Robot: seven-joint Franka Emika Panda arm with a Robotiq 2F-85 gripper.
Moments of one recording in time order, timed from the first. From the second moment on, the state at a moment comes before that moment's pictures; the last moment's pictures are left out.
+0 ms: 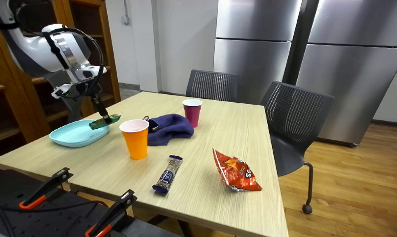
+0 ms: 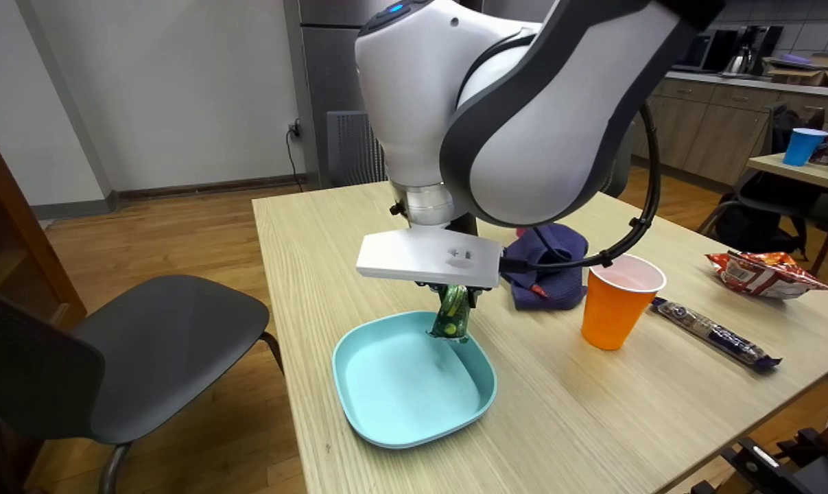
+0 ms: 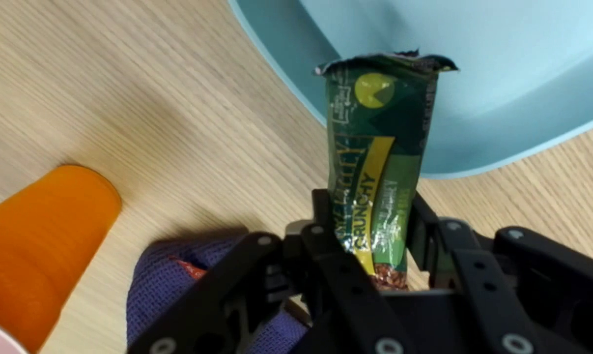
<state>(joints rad) 0.60 0.51 -0.10 -2.15 -0.54 2.56 1.57</state>
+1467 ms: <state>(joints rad) 0.71 0.52 -0.03 -2.20 -0.75 2.56 1.58</state>
